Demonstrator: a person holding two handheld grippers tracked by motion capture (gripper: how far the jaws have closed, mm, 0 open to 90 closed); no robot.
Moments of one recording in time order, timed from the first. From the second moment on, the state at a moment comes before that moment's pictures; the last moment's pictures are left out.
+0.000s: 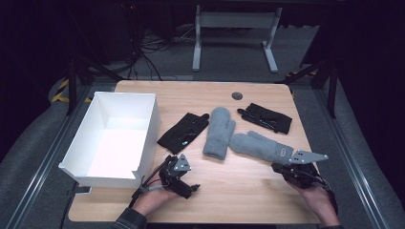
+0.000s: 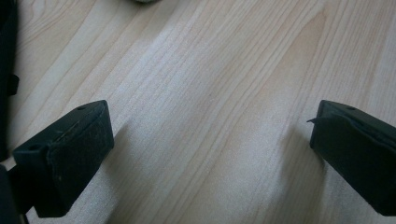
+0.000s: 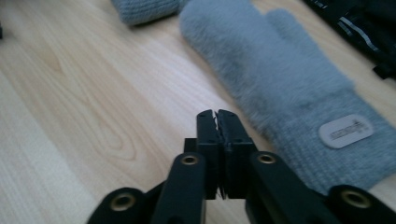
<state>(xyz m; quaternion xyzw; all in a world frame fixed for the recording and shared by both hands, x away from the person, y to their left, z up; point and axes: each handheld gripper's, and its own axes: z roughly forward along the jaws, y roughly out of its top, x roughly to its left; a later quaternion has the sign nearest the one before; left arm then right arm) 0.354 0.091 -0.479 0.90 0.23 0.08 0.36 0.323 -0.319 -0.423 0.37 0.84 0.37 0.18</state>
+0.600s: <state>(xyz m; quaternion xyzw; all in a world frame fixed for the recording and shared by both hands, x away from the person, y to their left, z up) 0.354 0.091 -0.479 0.90 0.23 0.08 0.36 0.373 -0.355 -0.415 0.41 0.81 0.35 0.22</state>
